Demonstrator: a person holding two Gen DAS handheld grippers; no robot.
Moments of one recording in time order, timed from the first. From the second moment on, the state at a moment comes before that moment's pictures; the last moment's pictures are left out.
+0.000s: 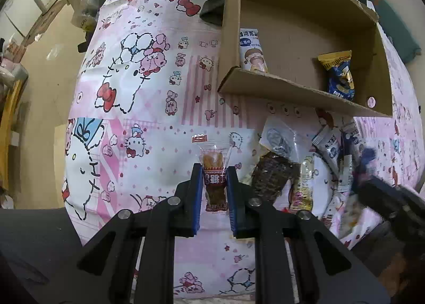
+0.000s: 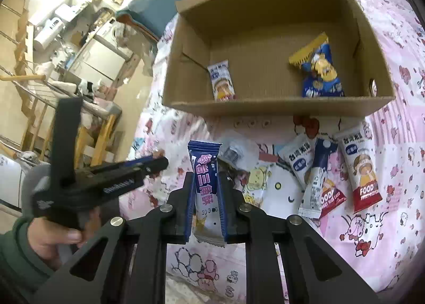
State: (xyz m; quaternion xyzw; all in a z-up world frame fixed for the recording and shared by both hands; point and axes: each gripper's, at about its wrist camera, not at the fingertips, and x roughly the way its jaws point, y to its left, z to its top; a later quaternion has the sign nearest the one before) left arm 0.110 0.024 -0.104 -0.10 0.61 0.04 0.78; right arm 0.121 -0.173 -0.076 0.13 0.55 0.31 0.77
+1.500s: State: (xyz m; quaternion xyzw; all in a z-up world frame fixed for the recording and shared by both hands) left arm 0.218 -0.004 -0.020 -0.05 0.49 -0.02 0.87; right arm 0.224 -0.249 -0.040 0.25 0.45 0.23 0.82
